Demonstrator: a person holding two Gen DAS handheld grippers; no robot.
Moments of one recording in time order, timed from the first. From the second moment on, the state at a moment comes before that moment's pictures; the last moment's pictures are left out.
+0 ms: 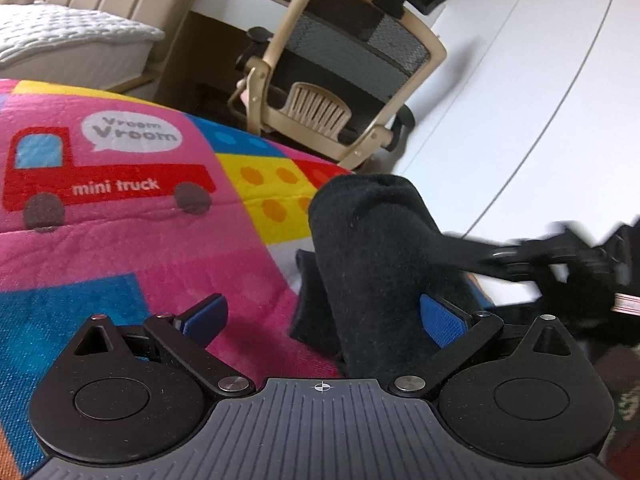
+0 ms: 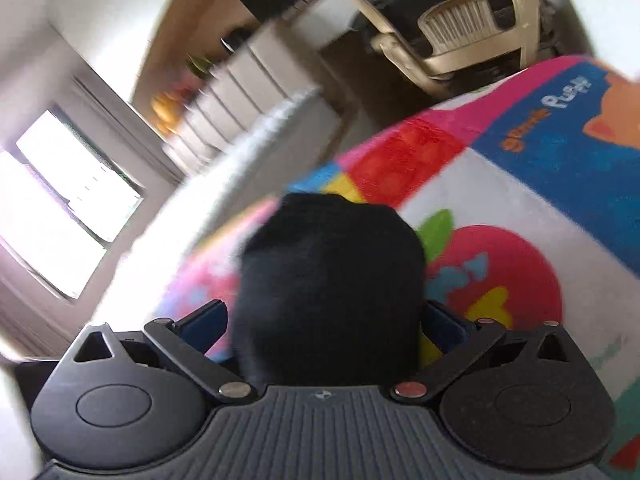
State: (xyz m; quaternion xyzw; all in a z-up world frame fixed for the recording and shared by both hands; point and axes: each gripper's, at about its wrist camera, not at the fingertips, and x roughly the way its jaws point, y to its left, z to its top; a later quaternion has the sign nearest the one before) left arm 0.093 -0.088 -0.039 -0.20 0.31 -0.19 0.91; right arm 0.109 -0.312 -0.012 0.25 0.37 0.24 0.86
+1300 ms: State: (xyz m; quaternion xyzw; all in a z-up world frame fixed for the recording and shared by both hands) left arm 0.109 -0.118 -0.029 -0.19 0.31 -0.15 0.92; right arm 0.050 -0.336 0.034 0.05 0.31 0.18 0.93
